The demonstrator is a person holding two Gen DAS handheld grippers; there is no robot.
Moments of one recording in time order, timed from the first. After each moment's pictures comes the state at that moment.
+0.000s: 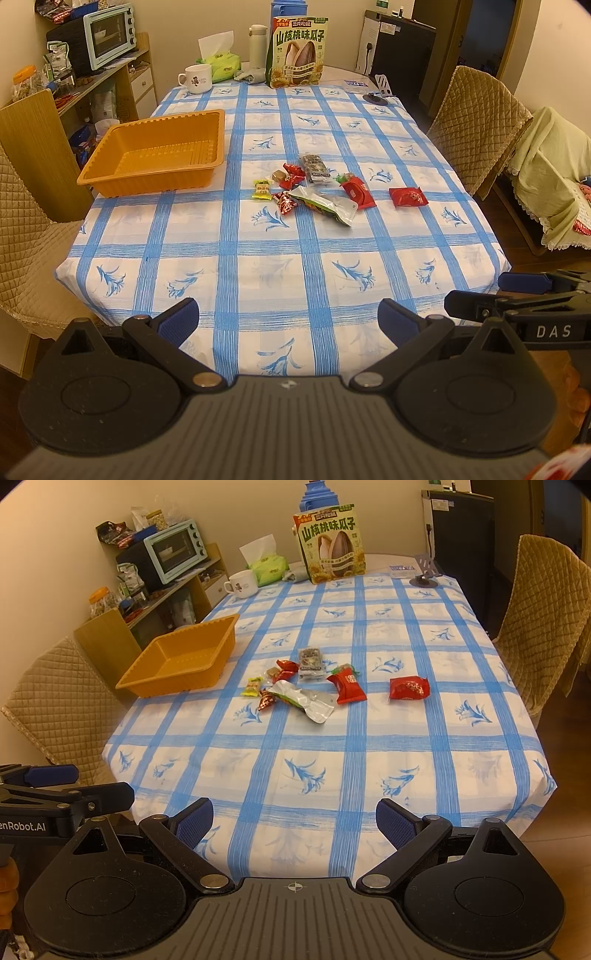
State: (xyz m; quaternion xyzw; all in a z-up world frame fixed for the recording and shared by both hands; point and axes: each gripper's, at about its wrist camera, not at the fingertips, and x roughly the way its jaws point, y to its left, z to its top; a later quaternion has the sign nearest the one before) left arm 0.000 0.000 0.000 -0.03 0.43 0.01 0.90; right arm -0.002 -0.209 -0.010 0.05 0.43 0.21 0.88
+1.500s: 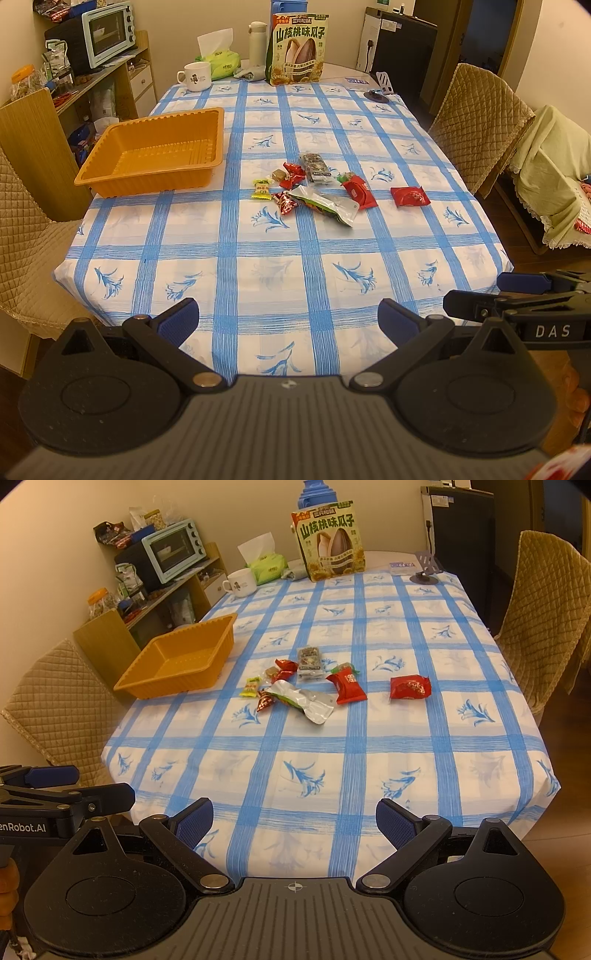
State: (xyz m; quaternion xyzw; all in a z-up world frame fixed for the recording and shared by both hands) left arm 0.000 0.000 0.000 -0.03 0.43 0.01 0.90; right arm 0.003 -0.209 -0.013 0.05 0.43 0.21 0.88
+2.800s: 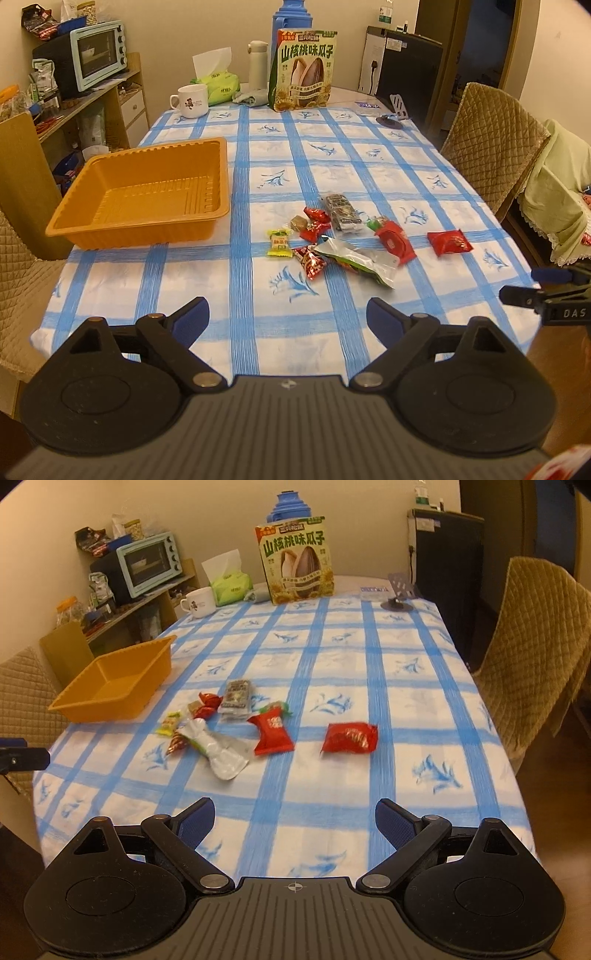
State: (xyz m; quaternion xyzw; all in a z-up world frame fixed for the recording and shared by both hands) left arm 0.106 0.043 -0.046 -0.02 0.39 0.00 0.92; right arm 0.108 -0.252 -0.071 0.01 0.38 0.19 0.91
